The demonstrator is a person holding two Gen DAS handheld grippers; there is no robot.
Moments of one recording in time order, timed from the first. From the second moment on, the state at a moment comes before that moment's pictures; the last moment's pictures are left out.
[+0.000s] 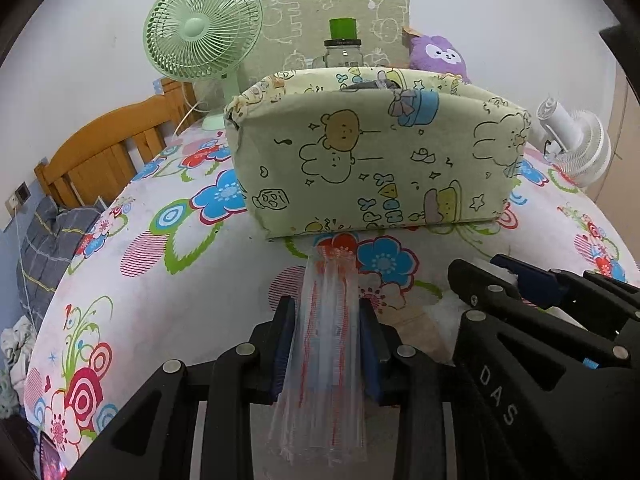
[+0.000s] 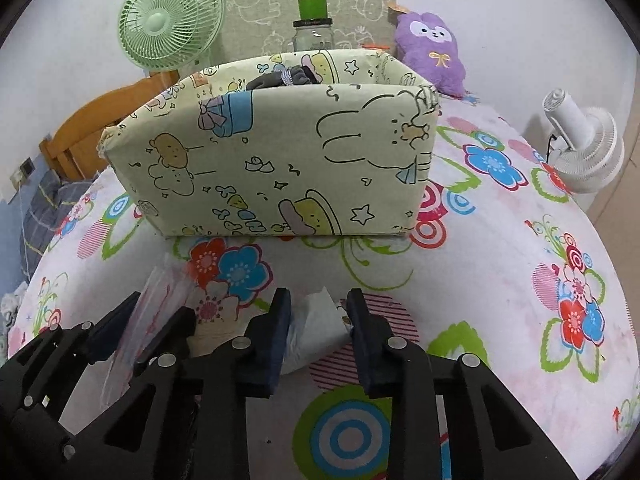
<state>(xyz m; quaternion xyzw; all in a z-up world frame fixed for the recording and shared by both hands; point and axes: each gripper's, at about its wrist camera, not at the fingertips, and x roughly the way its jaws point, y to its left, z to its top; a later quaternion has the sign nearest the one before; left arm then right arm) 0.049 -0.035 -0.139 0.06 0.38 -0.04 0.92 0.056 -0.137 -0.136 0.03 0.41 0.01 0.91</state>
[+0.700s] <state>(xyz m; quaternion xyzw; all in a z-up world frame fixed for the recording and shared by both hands) 0.027 -0.039 -0.108 0.04 0.34 -0.06 0.94 0.024 -0.144 -0.100 0.04 0.36 0.01 0.93</state>
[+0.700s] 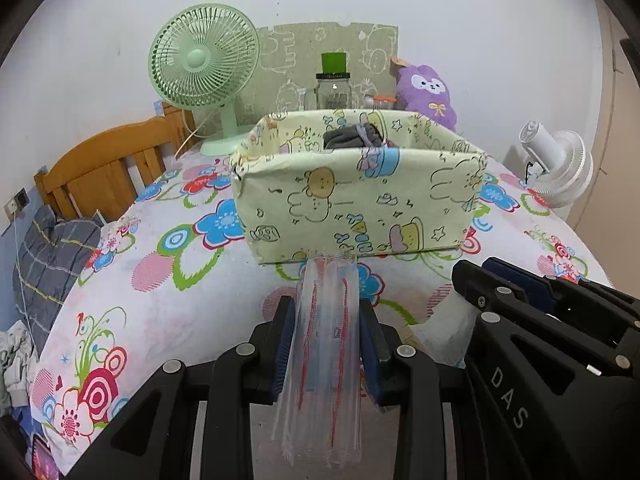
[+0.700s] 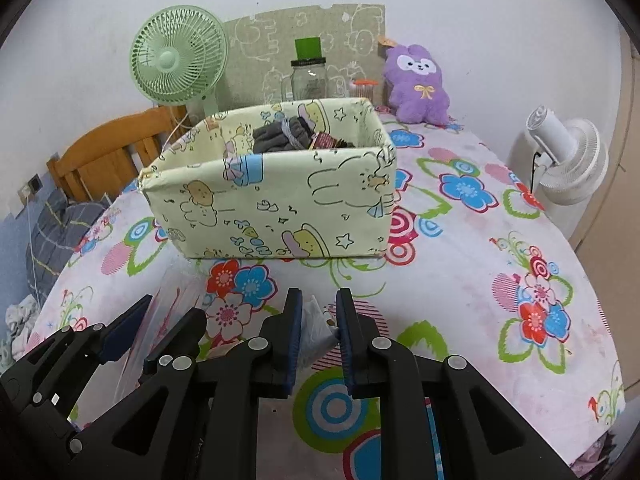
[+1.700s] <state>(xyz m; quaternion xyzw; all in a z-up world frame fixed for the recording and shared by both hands) 0.008 -0.047 -0.031 0.04 0.28 -0.08 0.96 0.002 -0.151 -0.020 0.04 0.29 -0.01 0.96</state>
